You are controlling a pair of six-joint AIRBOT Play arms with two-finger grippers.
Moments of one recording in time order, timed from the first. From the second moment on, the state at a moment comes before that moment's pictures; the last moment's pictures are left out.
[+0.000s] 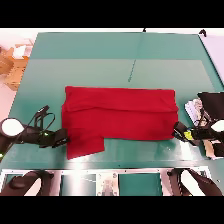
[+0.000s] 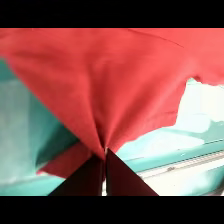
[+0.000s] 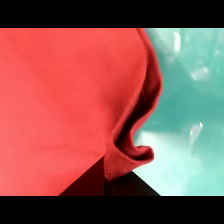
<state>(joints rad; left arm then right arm) -0.04 -0.69 0.46 1.03 -1.27 -1.69 -0.43 -0.85 0.43 -1.25 1.08 1.72</state>
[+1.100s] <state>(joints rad) -0.04 -1.47 1.32 1.07 -1.14 -1.66 -0.35 -1.47 1.18 -1.08 1.02 1.69</state>
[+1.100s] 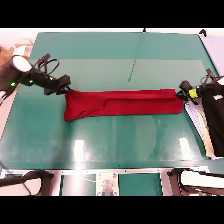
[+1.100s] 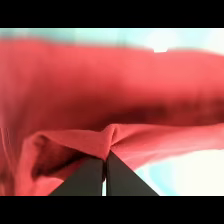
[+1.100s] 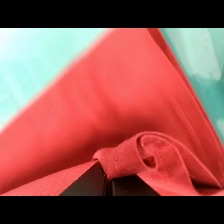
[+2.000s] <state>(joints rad) 0.05 -1.66 1.64 0.99 -1.13 -1.64 -0.50 -1.88 1.56 -1.03 1.38 1.28</state>
